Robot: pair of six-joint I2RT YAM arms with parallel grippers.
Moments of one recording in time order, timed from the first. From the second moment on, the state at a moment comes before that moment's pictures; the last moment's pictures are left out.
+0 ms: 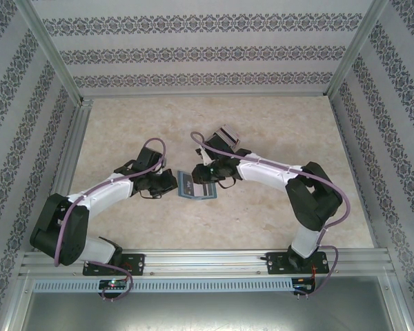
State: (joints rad) left arm -0.40 1.40 0.74 -0.36 0.36 -0.79; right arm 0.73 1.78 1.17 -0.39 -0.32 0.52
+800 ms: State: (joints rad) left arm -0.40 1.42 0.78 -0.39 0.36 -0.79; right arm 0.69 1.87 1.14 -0.38 -0.32 0.52
